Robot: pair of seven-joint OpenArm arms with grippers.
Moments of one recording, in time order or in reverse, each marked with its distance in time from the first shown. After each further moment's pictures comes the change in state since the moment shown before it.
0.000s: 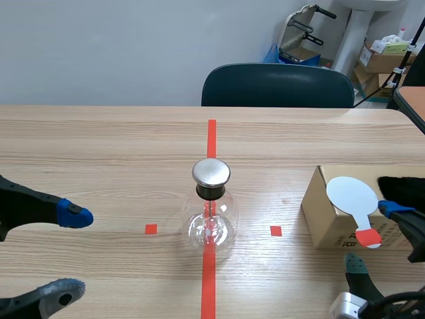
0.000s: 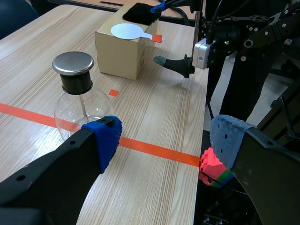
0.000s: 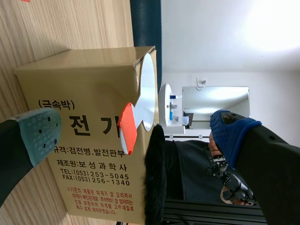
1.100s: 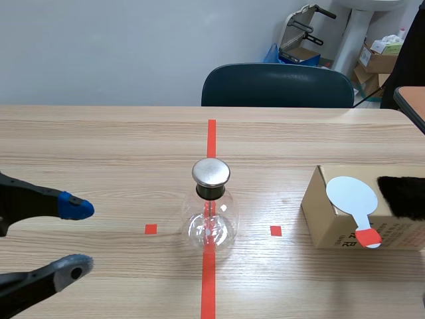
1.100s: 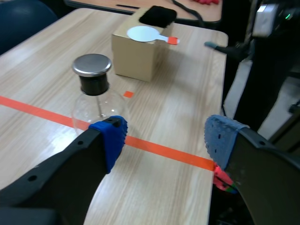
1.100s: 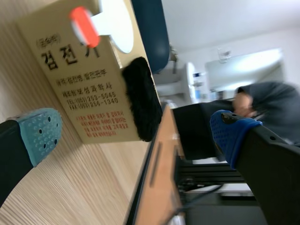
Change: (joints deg) left arm 0.0 1.4 0.0 -0.1 -1.7 5.1 2.1; right arm -22.4 17.7 0.0 12.7 35.7 4.7 4.7
